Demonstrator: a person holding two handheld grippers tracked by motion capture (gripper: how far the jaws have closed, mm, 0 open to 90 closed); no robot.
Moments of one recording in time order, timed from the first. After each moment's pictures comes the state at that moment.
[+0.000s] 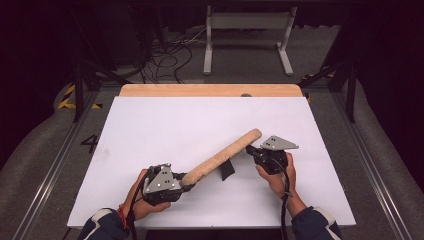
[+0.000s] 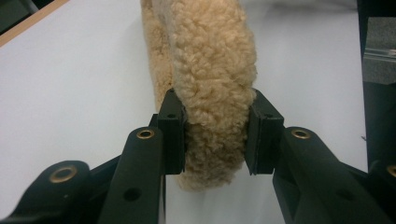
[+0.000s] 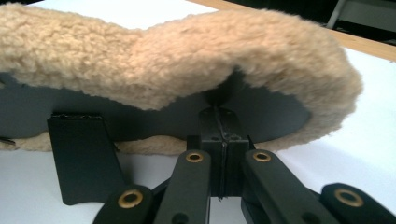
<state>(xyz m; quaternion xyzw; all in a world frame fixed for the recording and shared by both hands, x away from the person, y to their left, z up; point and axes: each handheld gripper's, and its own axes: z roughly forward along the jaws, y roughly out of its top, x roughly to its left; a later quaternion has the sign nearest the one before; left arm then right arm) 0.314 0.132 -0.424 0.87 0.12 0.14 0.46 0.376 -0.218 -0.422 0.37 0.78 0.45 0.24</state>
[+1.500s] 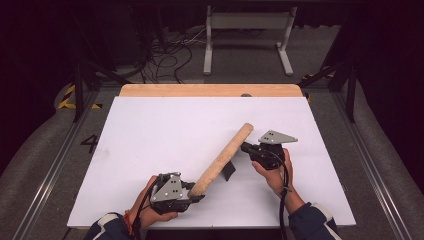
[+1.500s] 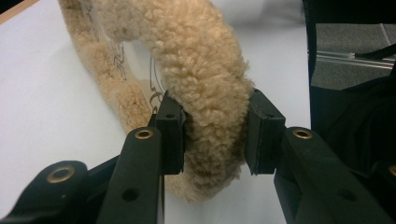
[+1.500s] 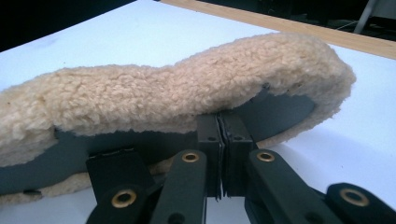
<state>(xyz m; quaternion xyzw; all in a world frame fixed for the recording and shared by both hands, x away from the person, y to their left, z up) 0.299 0.111 -0.426 0.87 0.08 0.11 0.48 0.385 -0.210 -0.408 0.37 0.78 0.48 0.19</state>
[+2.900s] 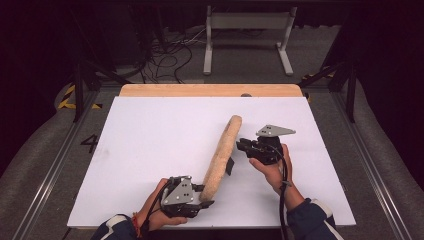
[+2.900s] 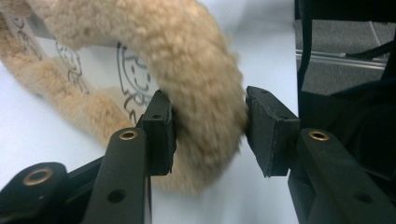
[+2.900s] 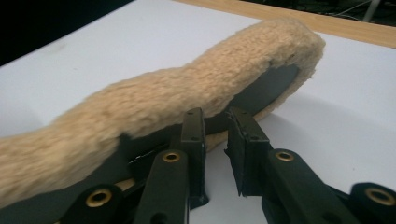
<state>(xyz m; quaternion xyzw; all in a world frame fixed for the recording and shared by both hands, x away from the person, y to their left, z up) 0.291 0.097 -0.429 0.87 0.08 0.09 0.47 0.386 -0.203 -0.389 0.39 0.78 0.47 0.16</state>
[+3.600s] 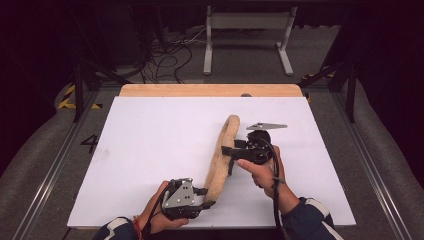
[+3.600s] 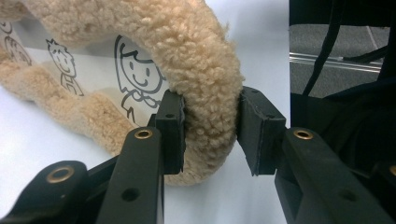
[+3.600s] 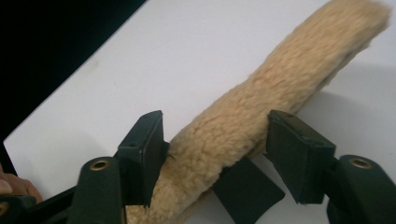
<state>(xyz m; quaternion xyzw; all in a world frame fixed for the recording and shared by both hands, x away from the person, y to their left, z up) 0.287 0.084 -0.431 0.87 0.08 0.09 0.48 0.383 -0.166 -0.369 0.46 0.76 0.45 0.06</state>
